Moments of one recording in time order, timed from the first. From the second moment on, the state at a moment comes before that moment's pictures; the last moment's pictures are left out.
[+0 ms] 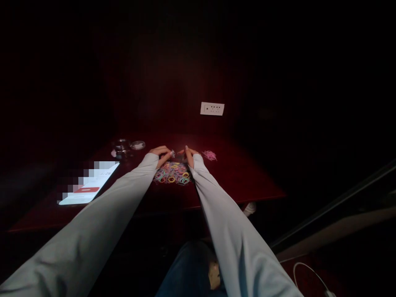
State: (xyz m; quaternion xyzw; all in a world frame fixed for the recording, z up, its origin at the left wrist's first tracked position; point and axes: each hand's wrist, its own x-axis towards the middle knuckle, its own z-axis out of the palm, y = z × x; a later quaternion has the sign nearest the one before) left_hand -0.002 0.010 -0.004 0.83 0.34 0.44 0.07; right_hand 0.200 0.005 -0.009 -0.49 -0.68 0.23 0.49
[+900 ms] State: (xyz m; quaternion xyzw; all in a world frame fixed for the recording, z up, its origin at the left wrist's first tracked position) left_hand 0.001 0.013 -0.011 0.82 0.37 0.42 0.11; right_hand 0.198 -0.005 -0.005 -0.45 -0.77 0.12 0.44
